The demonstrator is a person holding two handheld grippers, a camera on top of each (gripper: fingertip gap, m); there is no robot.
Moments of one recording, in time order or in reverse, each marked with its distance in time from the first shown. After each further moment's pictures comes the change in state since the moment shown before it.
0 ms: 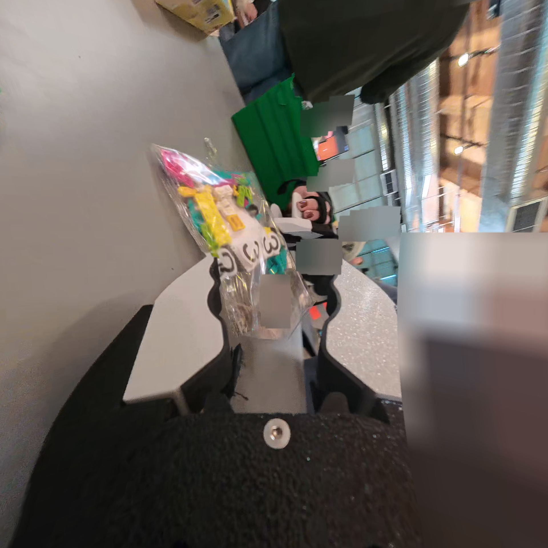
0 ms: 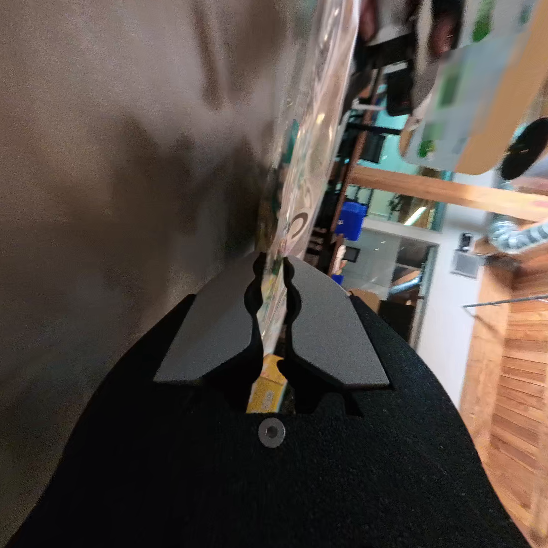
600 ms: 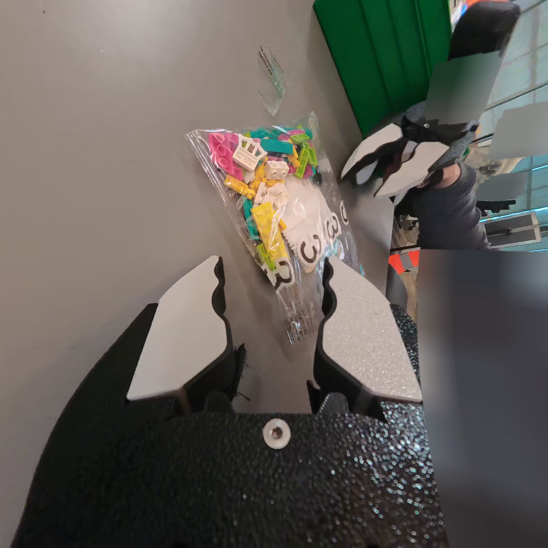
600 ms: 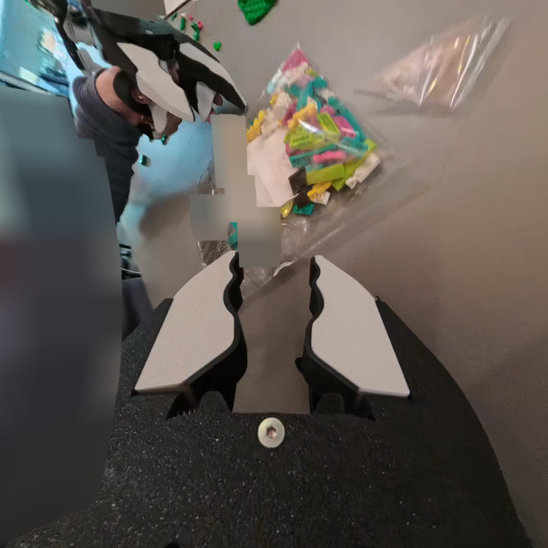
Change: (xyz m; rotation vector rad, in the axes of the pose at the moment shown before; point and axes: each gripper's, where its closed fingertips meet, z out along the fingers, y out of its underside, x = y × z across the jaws) left arm -0.036 0.019 0.041 -0.294 -0.352 0.175; right arm -0.031 0.008 -0.058 -0.004 -0.736 2.267
